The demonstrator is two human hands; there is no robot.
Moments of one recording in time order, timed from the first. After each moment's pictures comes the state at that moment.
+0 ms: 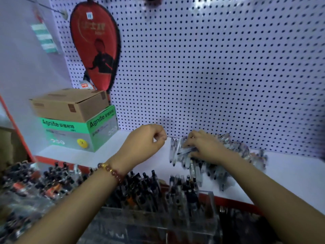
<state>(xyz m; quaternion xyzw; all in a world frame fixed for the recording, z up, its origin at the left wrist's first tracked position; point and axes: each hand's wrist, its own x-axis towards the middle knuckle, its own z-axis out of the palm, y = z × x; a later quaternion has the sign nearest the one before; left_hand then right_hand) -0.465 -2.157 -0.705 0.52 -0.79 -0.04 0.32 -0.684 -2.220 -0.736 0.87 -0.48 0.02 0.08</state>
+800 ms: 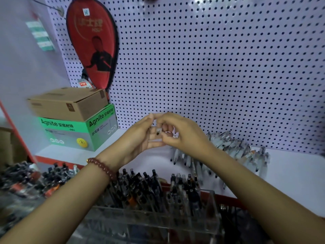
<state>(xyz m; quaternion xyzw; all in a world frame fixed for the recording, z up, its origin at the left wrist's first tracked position) -0.466 -2.152 -0.688 0.40 -0.53 -0.57 0.49 -0.625 -2.173 -0.695 0.87 -0.30 0.39 -0.05</state>
